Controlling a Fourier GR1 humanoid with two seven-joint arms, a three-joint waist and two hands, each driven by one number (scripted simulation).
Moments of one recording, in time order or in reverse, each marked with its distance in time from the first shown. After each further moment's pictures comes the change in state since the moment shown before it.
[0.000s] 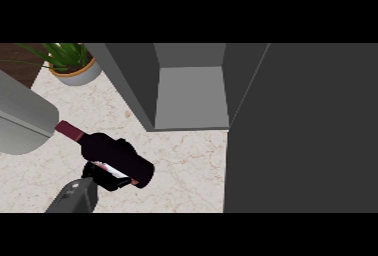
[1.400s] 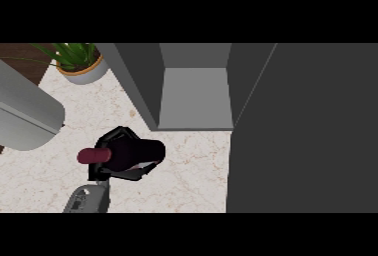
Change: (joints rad) left arm 0.244 -0.133 -0.140 -0.679 -0.191 0.797 -0.044; right arm 0.050 0.000 0.028 -0.006 0.014 -0.017 -0.018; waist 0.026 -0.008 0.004
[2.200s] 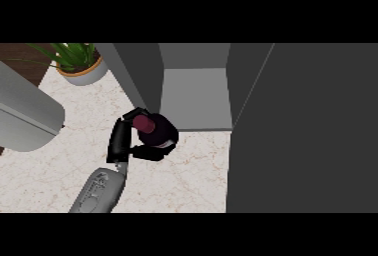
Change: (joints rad) left arm -0.108 0.015 -0.207 -0.090 -0.068 0.320 0.293; right arm 0.024 0.000 -0.002 0.003 0.003 0.023 -0.033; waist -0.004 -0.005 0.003
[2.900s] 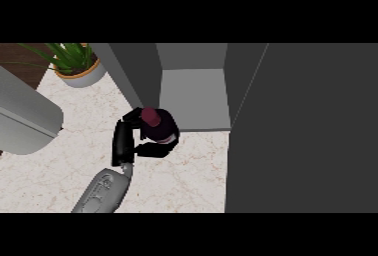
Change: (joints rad) left arm -0.010 0.033 -0.117 -0.014 0.055 0.229 0.116; right arm -0.034 -0.023 -0.041 0.012 -0.012 0.014 -0.009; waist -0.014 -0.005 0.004
